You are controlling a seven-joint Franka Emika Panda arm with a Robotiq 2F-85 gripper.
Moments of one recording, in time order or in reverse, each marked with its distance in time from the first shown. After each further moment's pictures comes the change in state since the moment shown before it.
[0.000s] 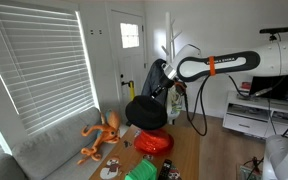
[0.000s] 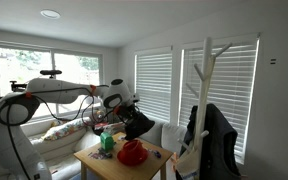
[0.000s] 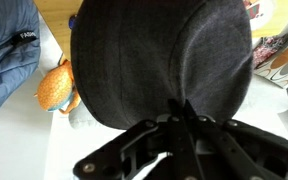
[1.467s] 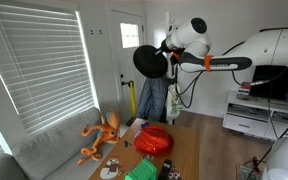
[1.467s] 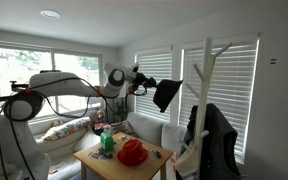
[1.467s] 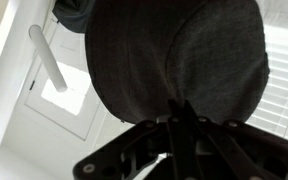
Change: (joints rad) arm -0.352 0.089 0.186 0.348 -0.915 0.270 0.622
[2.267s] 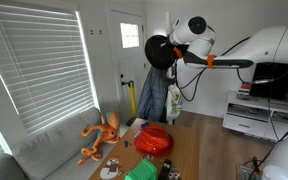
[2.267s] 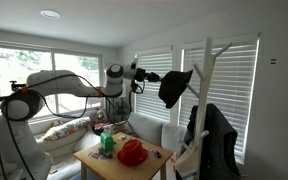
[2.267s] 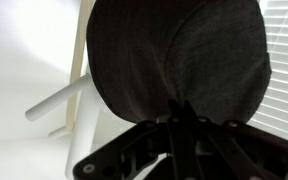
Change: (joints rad) arm -0.110 -0.007 0.042 0.064 -0.316 -0.089 0.422
